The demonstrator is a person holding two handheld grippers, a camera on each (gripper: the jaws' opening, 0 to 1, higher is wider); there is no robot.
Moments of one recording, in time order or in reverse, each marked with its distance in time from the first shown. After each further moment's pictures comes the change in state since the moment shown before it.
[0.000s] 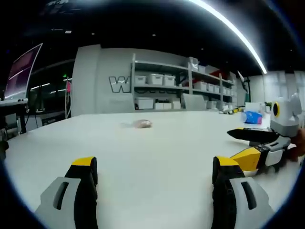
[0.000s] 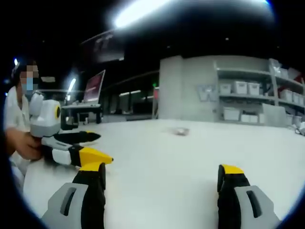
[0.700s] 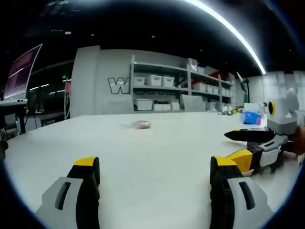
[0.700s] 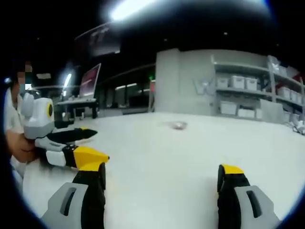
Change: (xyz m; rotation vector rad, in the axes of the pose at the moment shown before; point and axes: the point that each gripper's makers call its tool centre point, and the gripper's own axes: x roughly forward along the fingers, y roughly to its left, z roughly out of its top) left arm 0.001 0.001 0.002 0.002 -0.001 -0.020; right arm 0.005 -0.001 -0.006 0.006 0.072 -0.030
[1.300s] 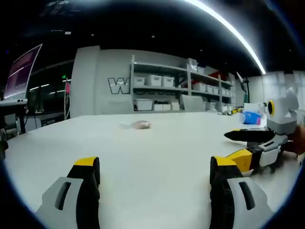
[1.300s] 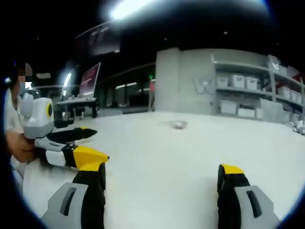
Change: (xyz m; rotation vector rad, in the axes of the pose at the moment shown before) left arm 0.002 -0.001 -0.001 0.001 -0.002 -0.005; right arm 0.001 -0.001 -0.001 0.001 0.004 0.000
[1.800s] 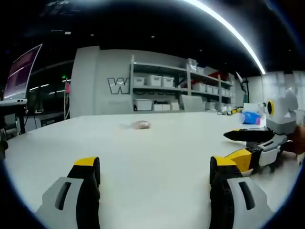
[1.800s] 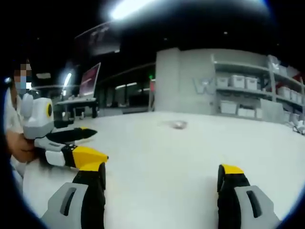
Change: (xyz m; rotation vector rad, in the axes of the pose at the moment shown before) left arm -0.001 -0.002 0.000 0.001 0.000 -0.007; right arm 0.000 0.000 0.000 0.000 0.000 0.000
